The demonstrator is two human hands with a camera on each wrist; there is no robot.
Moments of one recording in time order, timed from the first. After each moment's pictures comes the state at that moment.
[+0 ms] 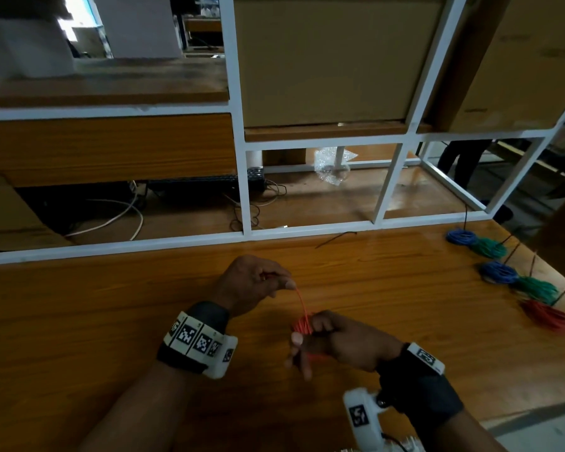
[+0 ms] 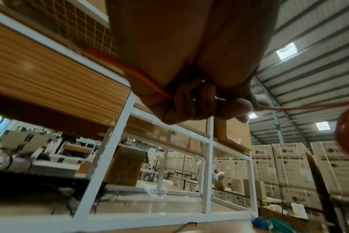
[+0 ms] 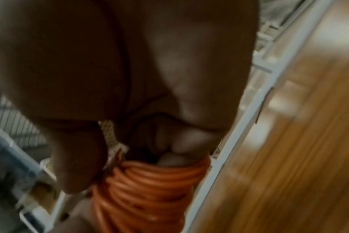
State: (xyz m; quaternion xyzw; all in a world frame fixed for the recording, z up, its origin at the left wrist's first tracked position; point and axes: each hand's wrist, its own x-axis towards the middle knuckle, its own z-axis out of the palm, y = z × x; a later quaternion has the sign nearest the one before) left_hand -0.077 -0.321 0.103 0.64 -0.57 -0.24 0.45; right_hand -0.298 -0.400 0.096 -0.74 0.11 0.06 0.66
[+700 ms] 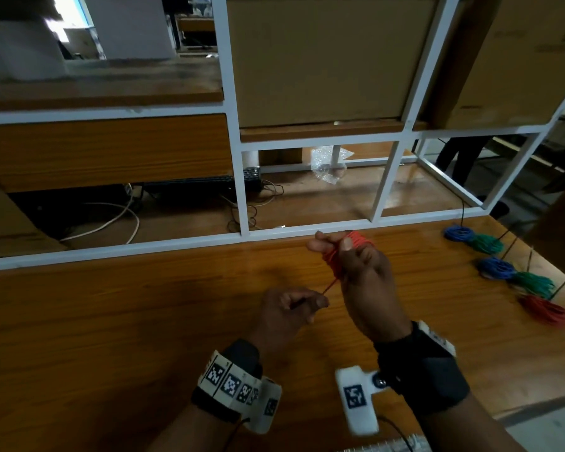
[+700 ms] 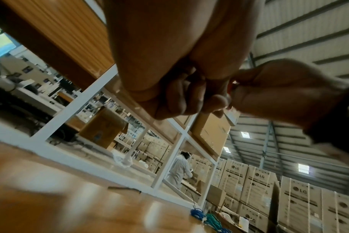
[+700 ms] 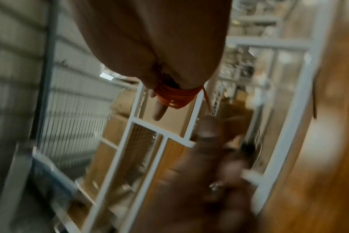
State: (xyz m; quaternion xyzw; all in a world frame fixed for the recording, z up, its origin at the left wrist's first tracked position) left_hand -0.150 -0.323 0.071 0.58 -0.47 -0.33 0.58; right_hand -0.281 -0.413 0.136 -0.61 0.16 -0.45 0.64
